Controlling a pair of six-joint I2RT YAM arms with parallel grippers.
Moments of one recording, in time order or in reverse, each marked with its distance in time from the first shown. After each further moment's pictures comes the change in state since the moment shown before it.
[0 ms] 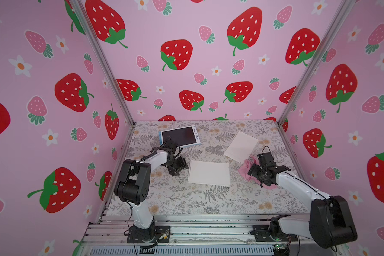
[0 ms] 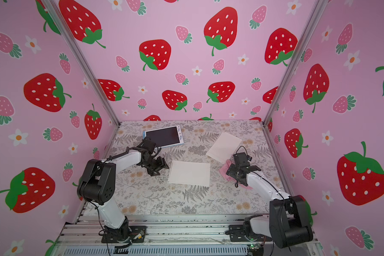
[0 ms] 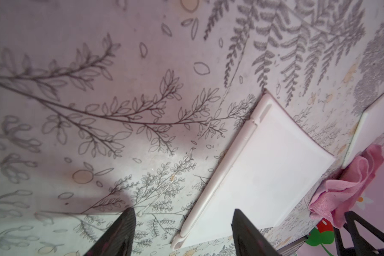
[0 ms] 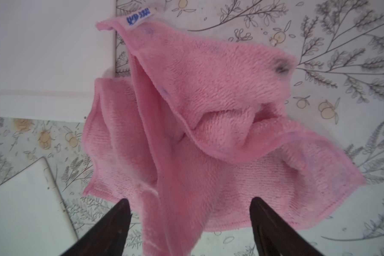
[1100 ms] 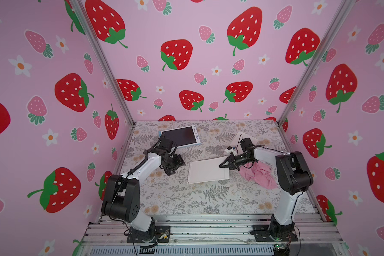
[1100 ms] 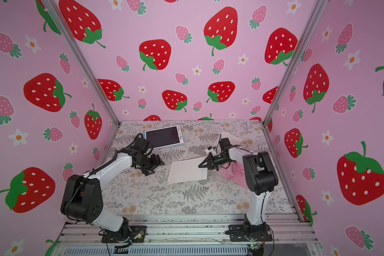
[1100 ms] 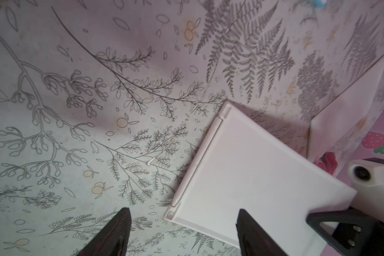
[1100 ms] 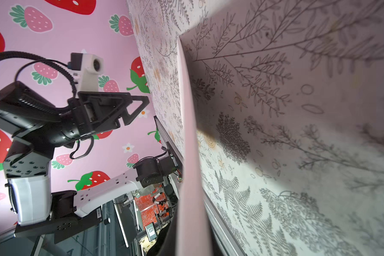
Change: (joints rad) left arm 0.014 -0.230 -0.067 -0.072 -0.066 -0.103; right arm 0.058 0.633 0.501 -0.074 -1.385 -0.324
